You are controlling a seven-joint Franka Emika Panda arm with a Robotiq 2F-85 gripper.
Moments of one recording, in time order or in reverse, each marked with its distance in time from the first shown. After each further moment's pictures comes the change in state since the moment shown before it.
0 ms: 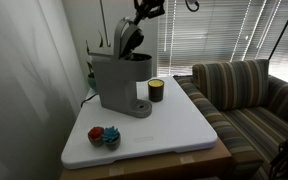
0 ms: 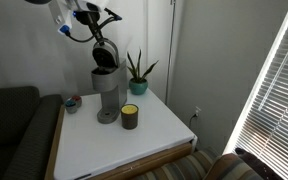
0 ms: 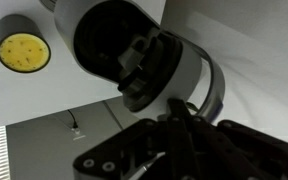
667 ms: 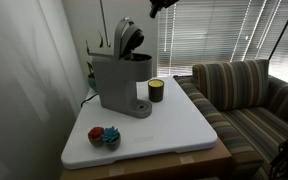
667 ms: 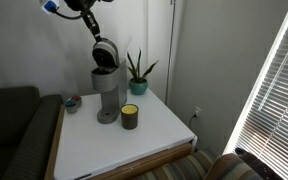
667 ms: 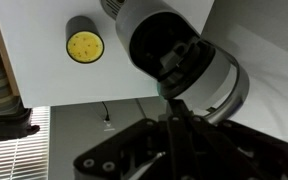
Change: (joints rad) arm -0.030 -0.134 -0.015 -0.046 -0.434 -0.201 0.287
